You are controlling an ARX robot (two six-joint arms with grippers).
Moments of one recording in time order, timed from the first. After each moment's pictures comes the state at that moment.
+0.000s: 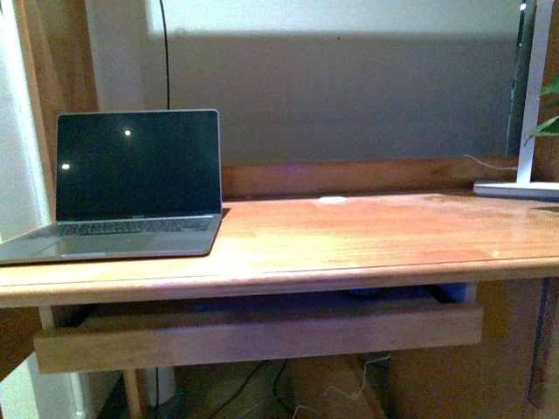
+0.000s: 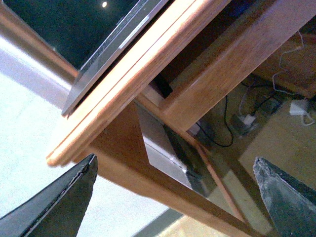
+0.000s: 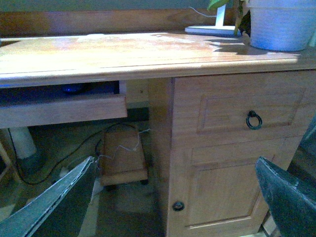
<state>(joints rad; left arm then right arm) 0.14 1.51 0.32 1.04 0.29 0.84 0.00 0.00 0.02 0.00 0.00 0.00</state>
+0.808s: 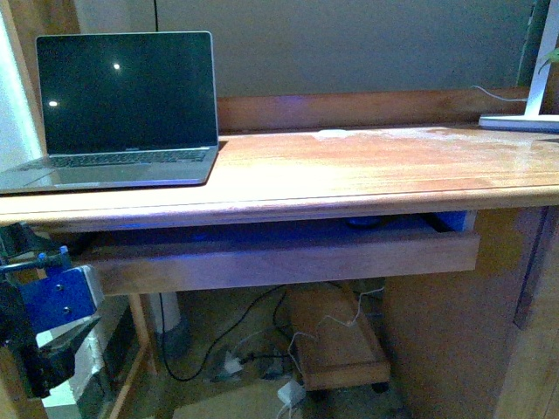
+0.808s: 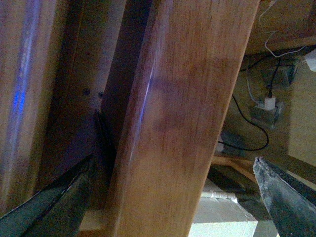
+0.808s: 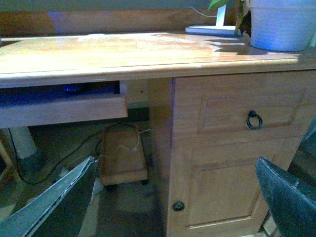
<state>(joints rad) 0.09 2.13 0.89 1.02 0.43 1.35 0.00 0.00 0.02 0.00 0.00 0.00</state>
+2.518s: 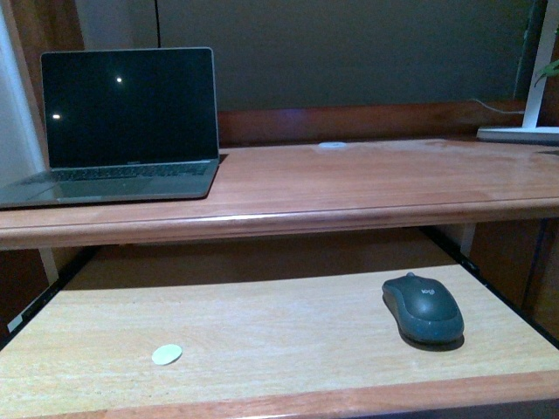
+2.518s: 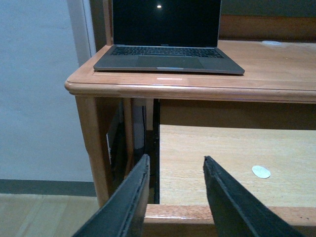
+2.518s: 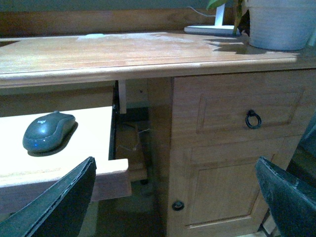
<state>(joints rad) -0.12 0.37 0.13 0.23 -0.11 -0.02 0.00 0.00 0.02 0.00 0.00 0.00</state>
